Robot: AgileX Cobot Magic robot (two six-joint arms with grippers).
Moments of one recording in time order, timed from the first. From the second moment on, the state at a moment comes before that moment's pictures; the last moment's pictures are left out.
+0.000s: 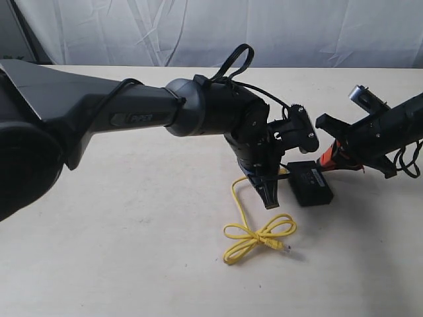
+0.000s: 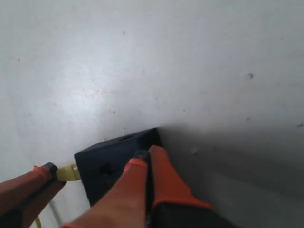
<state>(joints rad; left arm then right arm) -0.86 2.28 -1.68 -0.02 0.59 0.57 -0.07 2.00 -1.03 0.95 0.75 -0.58</state>
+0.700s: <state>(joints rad) -0.86 2.28 -1.68 -0.02 0.59 0.57 -0.08 1.99 -1.03 0.90 0.72 -0.55</state>
